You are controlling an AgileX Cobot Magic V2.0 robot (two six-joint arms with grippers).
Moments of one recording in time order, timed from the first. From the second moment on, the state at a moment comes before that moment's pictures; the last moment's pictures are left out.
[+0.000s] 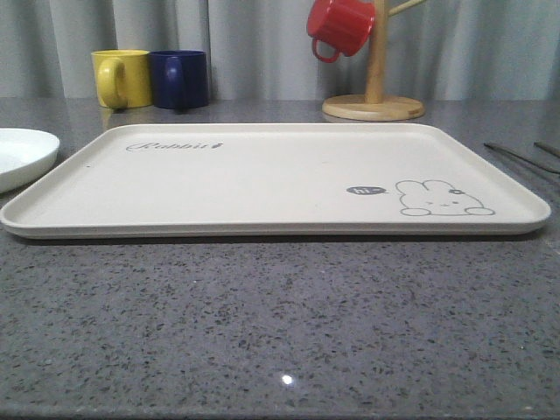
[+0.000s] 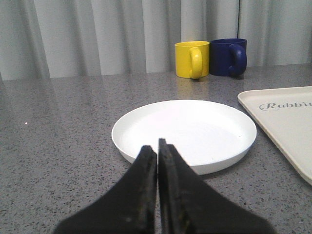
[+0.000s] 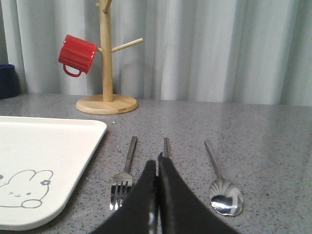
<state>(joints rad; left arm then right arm) 0.02 -0.01 0.00 -0.03 0.08 0.11 0.00 -0.02 0.03 -0.02 -0.04 0.01</state>
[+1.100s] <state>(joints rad) 0.02 0.55 -0.77 0.04 0.79 0.11 0.00 -0.02 0.03 -0.02 -0.04 0.01</state>
